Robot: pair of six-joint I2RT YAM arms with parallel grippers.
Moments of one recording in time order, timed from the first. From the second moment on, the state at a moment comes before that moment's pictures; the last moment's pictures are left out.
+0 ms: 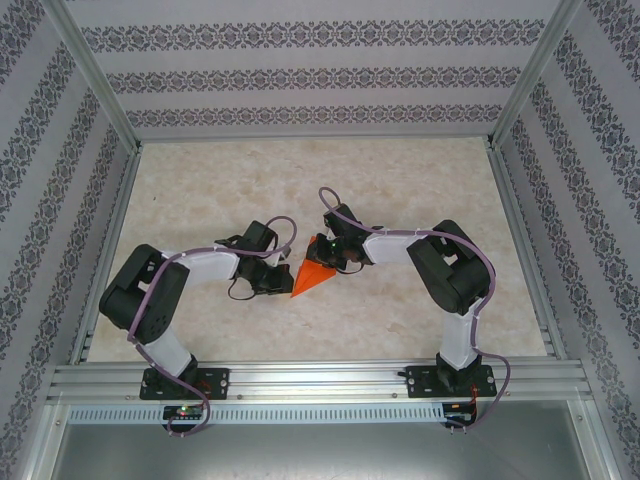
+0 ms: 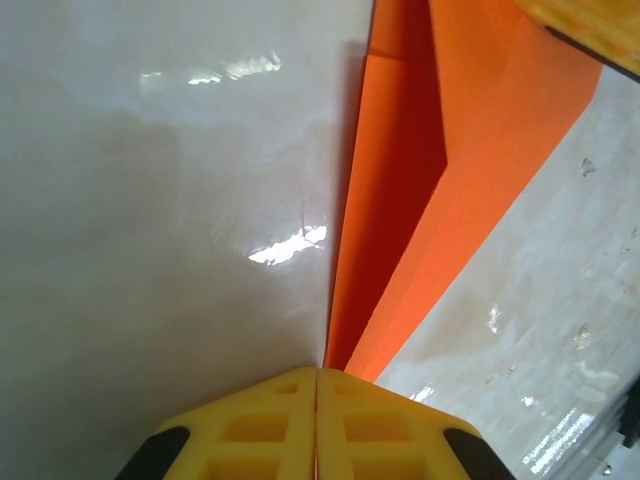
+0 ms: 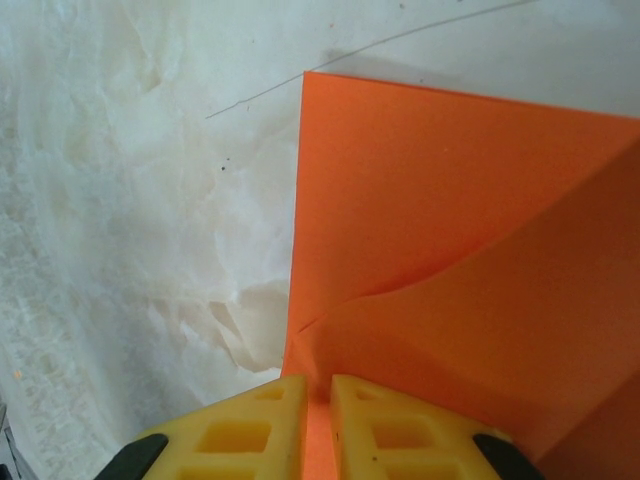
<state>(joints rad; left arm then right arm) -0.52 1.67 0.79 -0.35 0.52 -0.50 0.65 1.94 1.04 -0.05 -0.36 0.89</state>
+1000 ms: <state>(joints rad) -0.55 1.69 0.82 -0.25 0.62 -0.65 0.65 1.94 1.04 -0.05 -0.36 0.90</state>
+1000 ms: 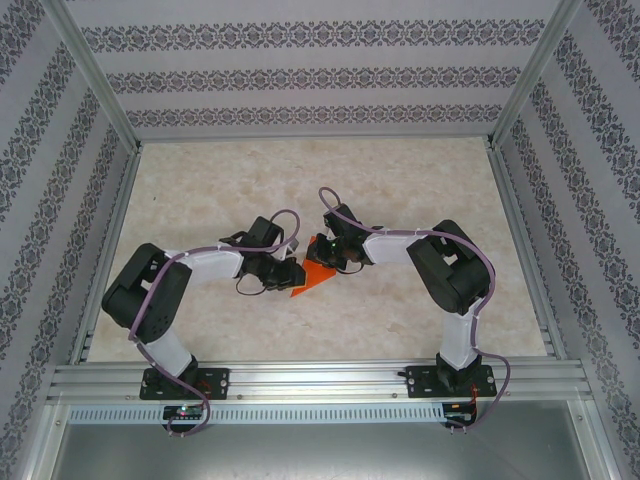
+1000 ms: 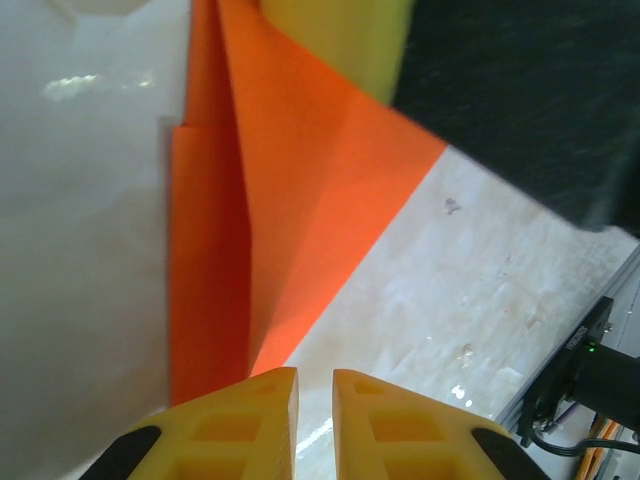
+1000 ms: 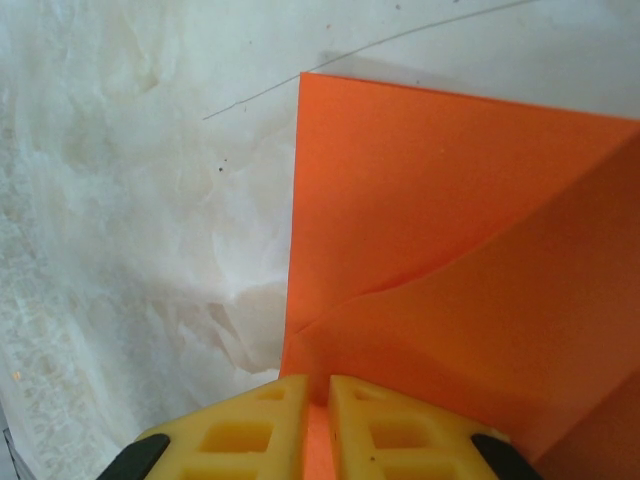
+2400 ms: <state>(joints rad) -0.54 1.64 0.68 -0.18 0.62 -0.58 0.66 1.94 1.04 -0.06 -0.39 0.89</state>
